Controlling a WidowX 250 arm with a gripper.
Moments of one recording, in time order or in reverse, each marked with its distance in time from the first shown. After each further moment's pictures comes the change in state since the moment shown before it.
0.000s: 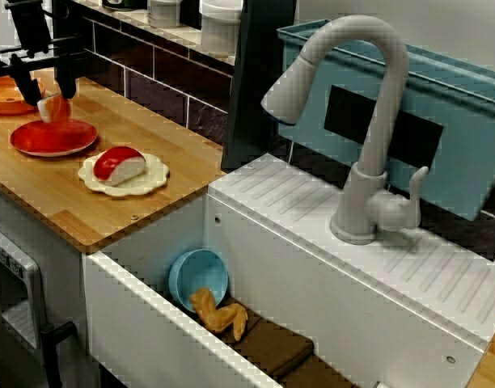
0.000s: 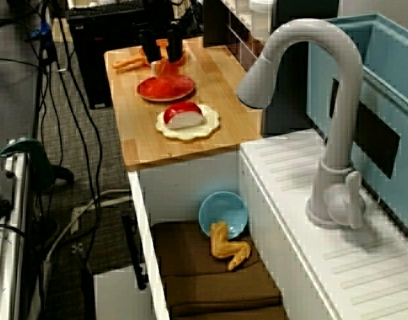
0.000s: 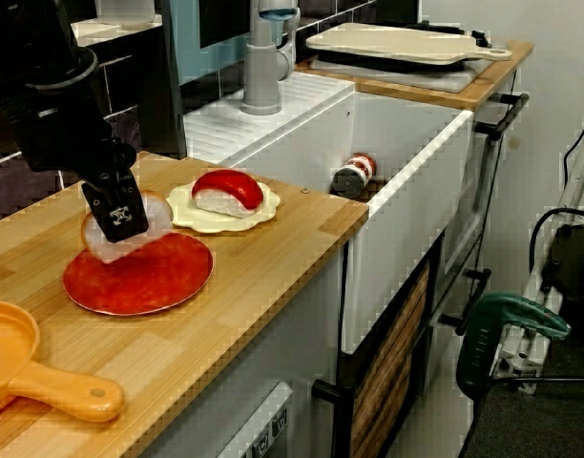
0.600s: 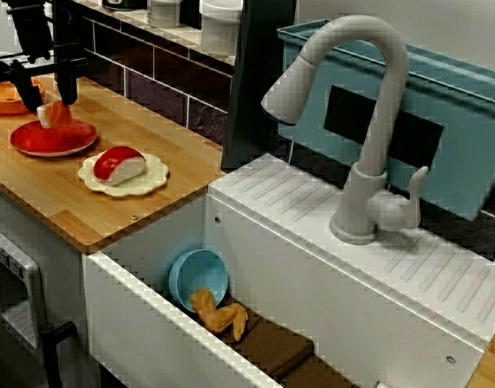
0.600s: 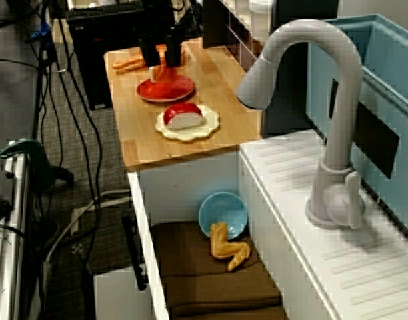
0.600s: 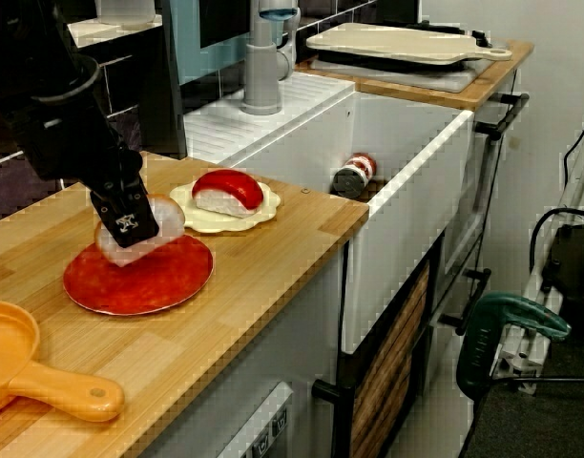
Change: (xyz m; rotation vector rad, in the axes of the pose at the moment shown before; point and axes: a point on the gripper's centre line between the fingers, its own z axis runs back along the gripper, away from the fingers) arm -0.006 -0.001 -0.008 0.005 0.073 -0.049
